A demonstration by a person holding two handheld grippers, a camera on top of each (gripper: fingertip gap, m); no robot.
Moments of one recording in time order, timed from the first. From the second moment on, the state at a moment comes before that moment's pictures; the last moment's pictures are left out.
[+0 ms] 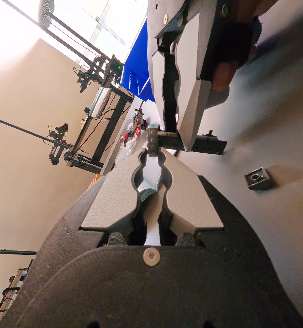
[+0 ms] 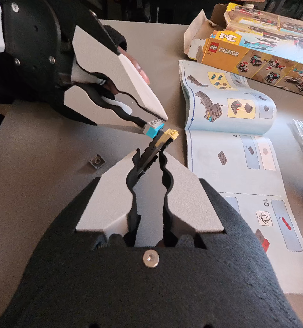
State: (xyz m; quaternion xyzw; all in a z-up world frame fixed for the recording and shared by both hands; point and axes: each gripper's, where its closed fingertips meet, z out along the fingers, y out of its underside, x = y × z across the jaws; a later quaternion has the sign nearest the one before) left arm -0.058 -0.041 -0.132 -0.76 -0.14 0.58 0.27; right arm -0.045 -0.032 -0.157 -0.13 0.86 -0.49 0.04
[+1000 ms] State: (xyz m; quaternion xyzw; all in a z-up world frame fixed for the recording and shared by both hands) left arm -0.063 -0.039 -0.143 -0.77 -0.15 0.56 0.25; right arm -0.051 -0.033 -0.150 -0.11 0.85 -0.51 0.05
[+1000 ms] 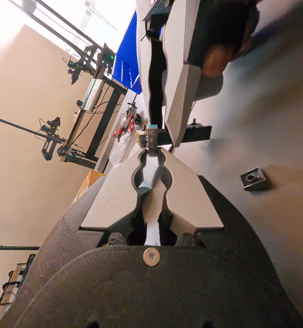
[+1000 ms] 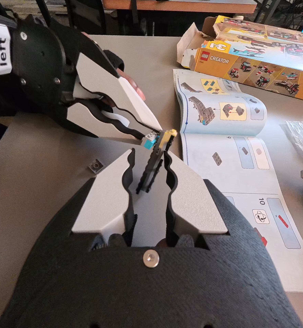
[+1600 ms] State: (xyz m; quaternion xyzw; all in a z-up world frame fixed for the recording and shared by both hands) left arm -0.069 -0.041 -0.150 -0.78 -0.18 0.56 0.23; right arm -0.060 -0.033 -0.154 -0.04 0.86 -0.51 0.09
